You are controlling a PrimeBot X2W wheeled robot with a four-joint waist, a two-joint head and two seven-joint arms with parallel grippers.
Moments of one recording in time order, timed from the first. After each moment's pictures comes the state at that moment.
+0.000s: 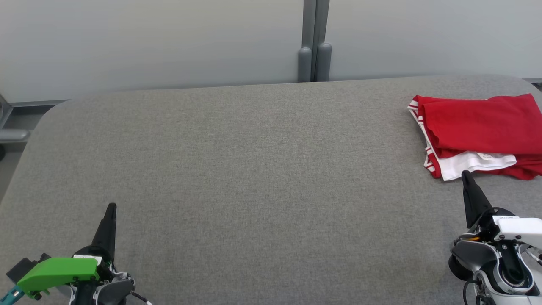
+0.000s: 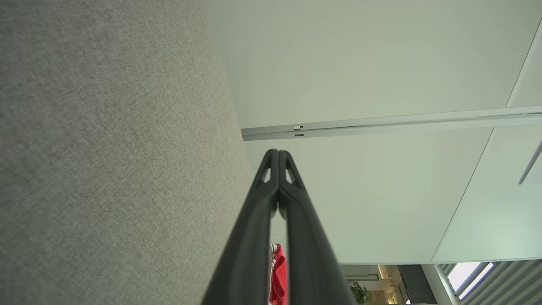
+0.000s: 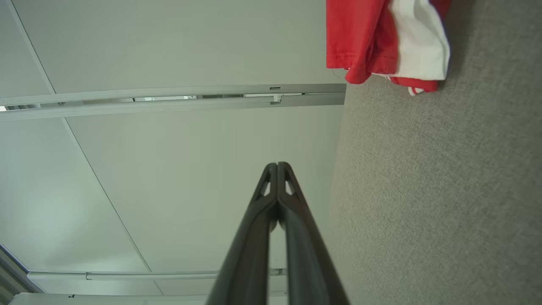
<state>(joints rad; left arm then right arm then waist) -0.04 0.05 0.04 0.26 -1.60 -0.11 0.08 -0.04 -0.10 -0.03 0.24 1.65 0.10 0.03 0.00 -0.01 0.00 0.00</state>
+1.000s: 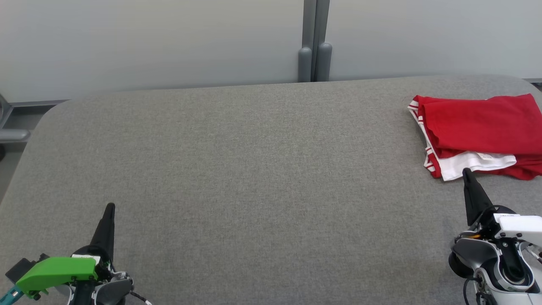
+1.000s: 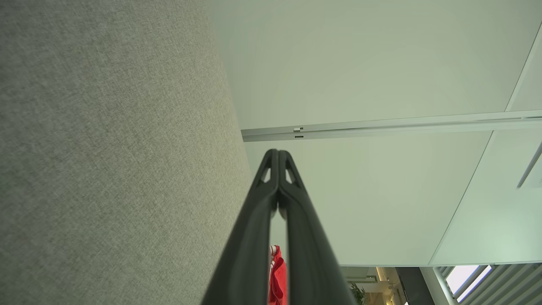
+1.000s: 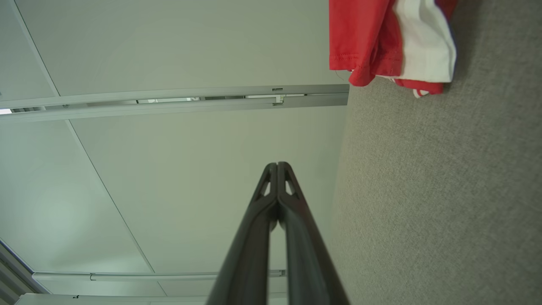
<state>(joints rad) -0.05 0.05 0.05 0.27 -1.62 -0.11 0.09 -0.05 -0.10 -0.04 0.26 1.67 0.11 0.04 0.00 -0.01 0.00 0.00</state>
